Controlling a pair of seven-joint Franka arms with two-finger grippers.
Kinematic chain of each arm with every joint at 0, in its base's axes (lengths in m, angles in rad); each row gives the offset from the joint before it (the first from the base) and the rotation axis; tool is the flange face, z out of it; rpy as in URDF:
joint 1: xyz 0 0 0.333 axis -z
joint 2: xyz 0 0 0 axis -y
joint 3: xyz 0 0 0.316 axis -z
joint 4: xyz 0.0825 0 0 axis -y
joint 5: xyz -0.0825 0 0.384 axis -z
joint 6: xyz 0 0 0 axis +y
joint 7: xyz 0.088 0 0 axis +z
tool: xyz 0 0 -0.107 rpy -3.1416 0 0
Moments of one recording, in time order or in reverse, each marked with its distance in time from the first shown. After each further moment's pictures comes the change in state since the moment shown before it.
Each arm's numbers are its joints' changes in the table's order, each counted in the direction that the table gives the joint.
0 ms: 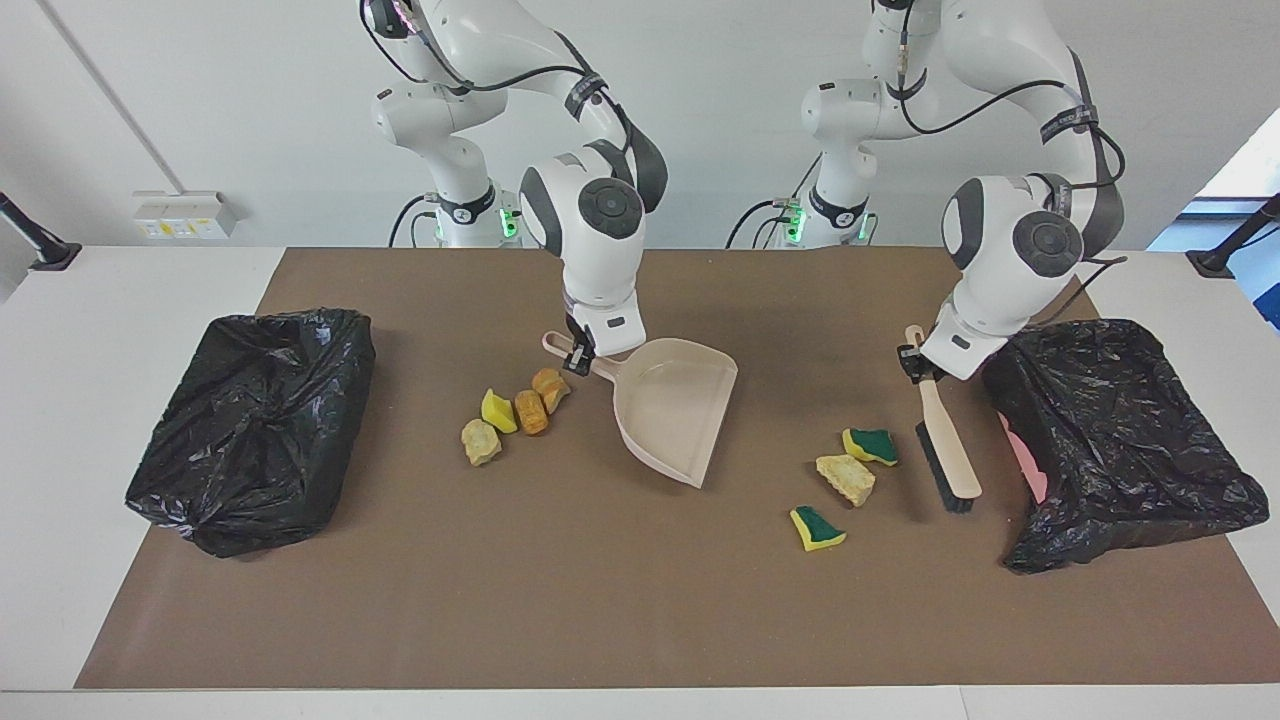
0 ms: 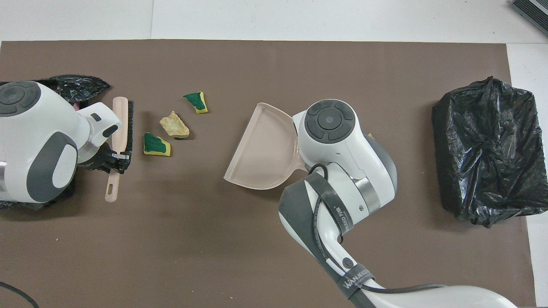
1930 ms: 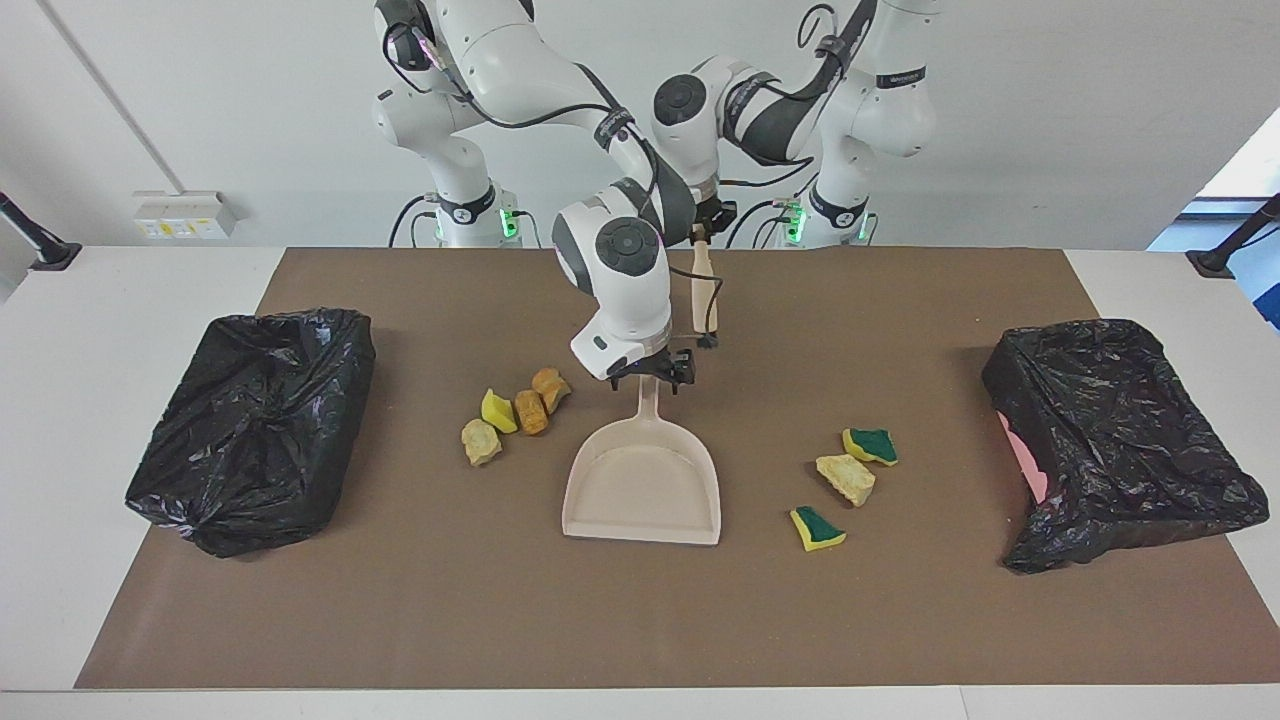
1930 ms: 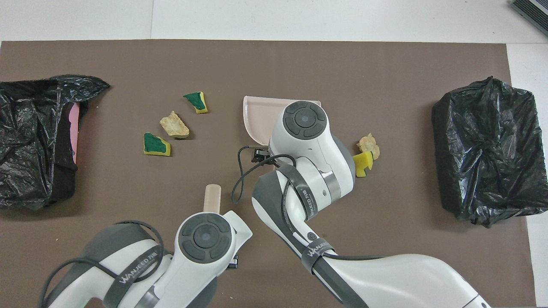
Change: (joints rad) left arm 0.607 0.411 0.008 -0.323 0.137 0.327 0.505; right arm 0.022 -0.104 0.000 0.094 -0.193 -0.160 -1.220
